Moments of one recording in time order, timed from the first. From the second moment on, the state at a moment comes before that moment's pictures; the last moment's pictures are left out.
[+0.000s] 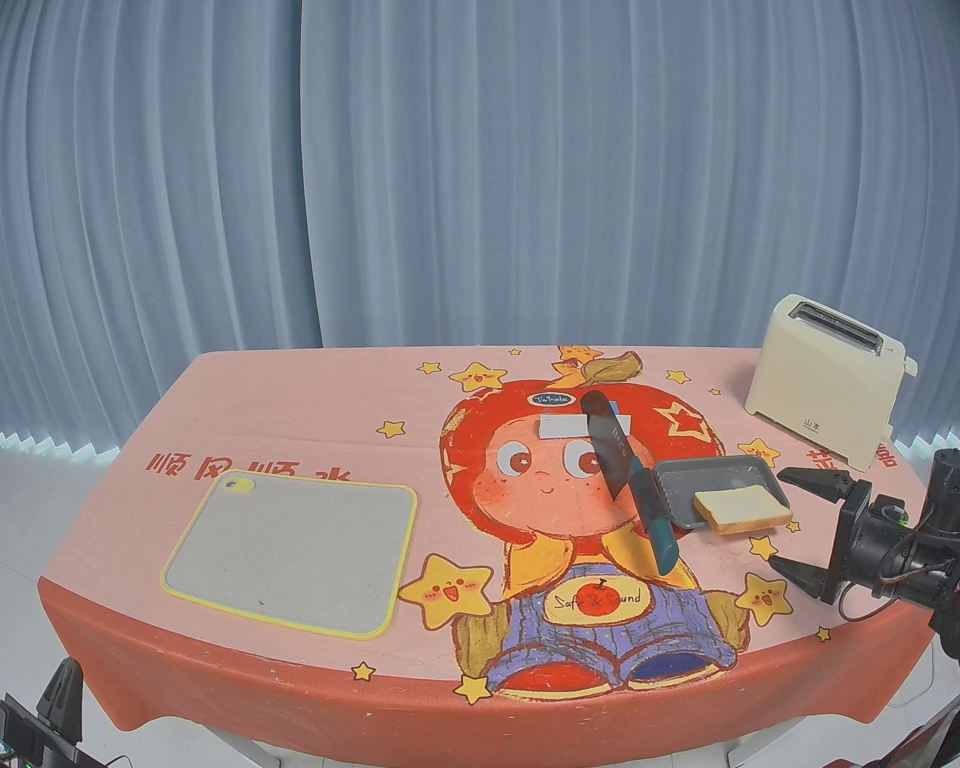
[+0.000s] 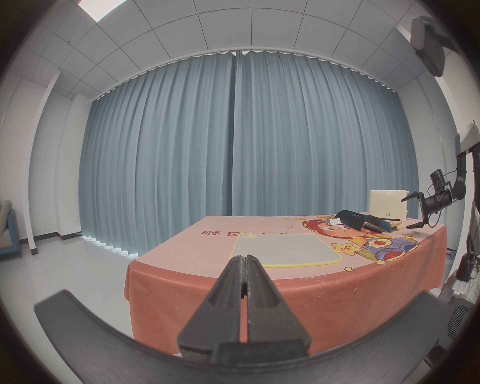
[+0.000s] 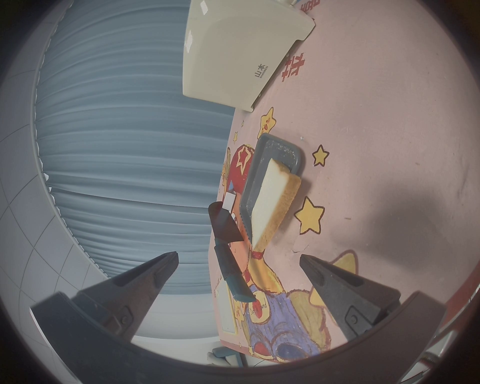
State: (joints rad) left arm 0.00 0.02 -0.02 0.00 0.01 -0.01; right arm 0.09 1.53 -0.17 -0.97 0.42 1.32
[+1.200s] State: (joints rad) left arm 0.00 0.02 -0.02 0.00 0.01 -0.01; right arm 0.02 1.70 -0.28 -0.99 0.43 1.38
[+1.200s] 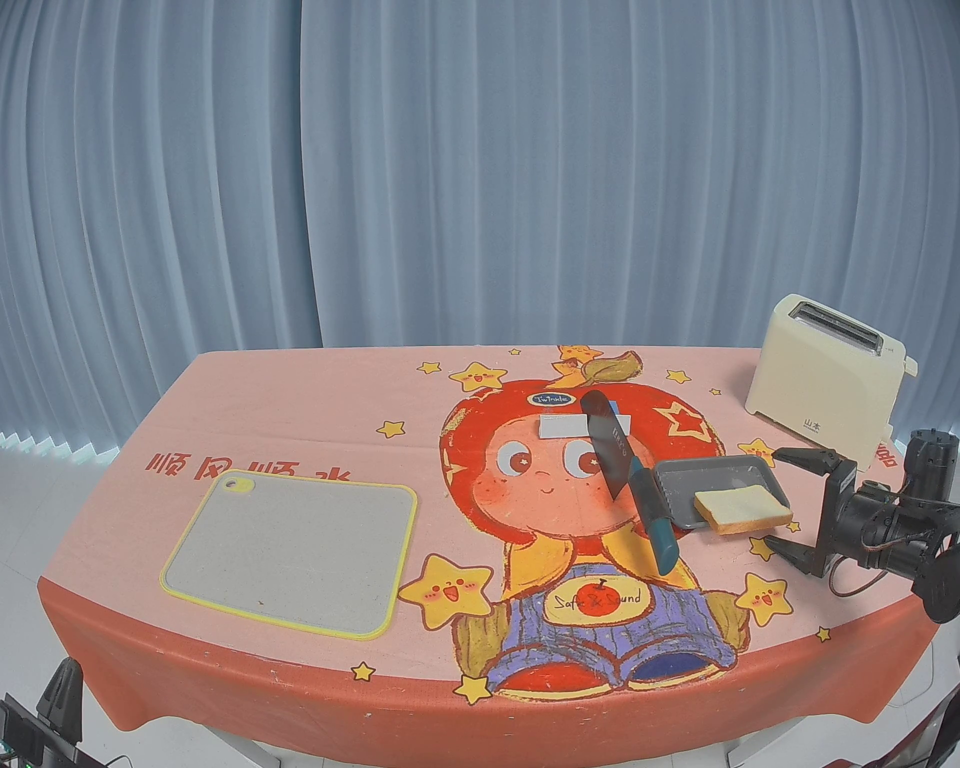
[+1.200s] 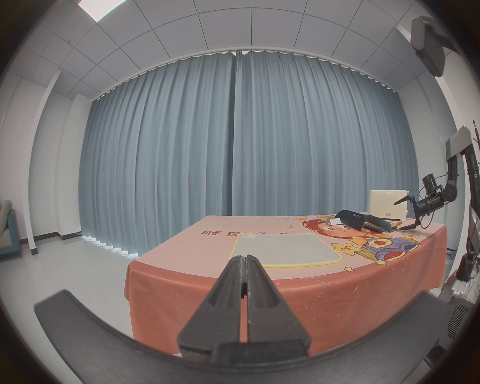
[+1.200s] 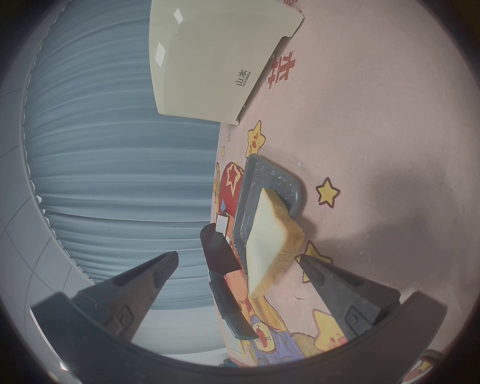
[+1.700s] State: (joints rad) left arm 0.00 0.02 -0.02 0.00 0.01 -0.01; right arm 0.02 1.76 -0.28 -1.05 0.43 1.38
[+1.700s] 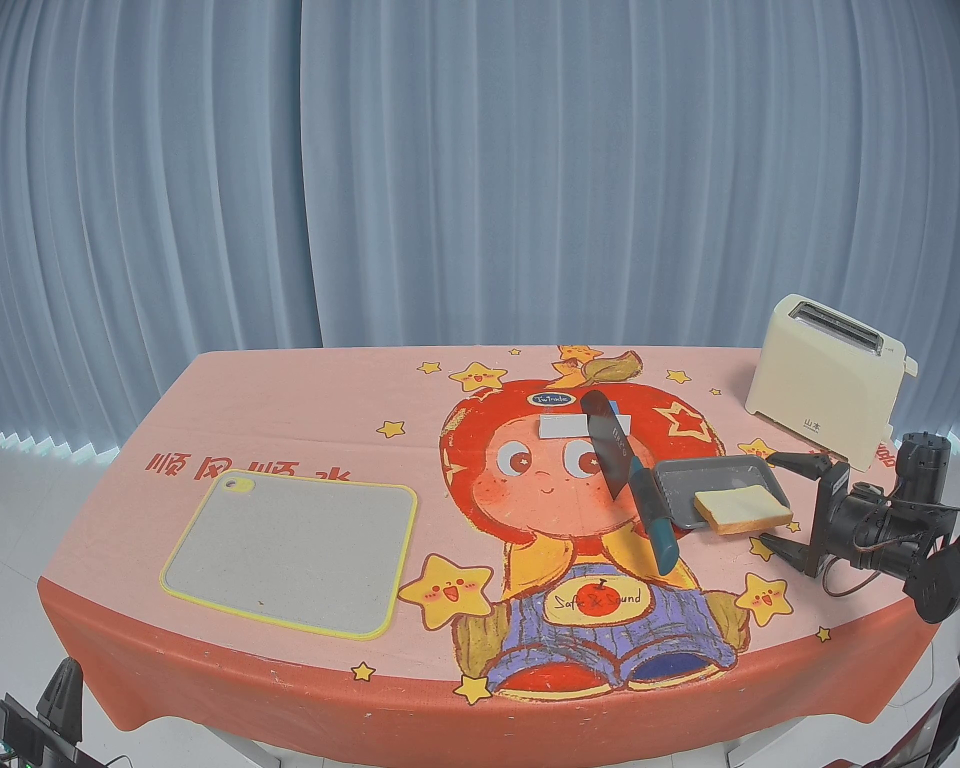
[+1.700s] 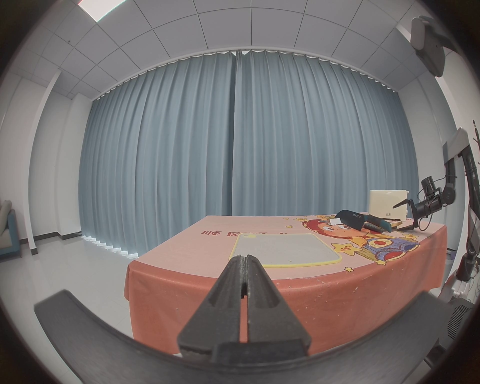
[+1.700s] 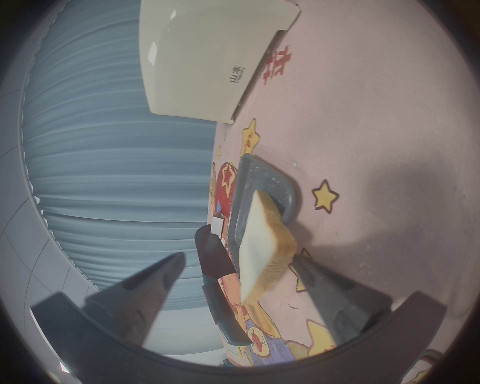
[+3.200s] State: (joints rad) left arm 0.00 0.02 -0.02 0.00 0.01 -0.01; right arm 0.03 1.66 -0.28 -1.04 0.42 1.24
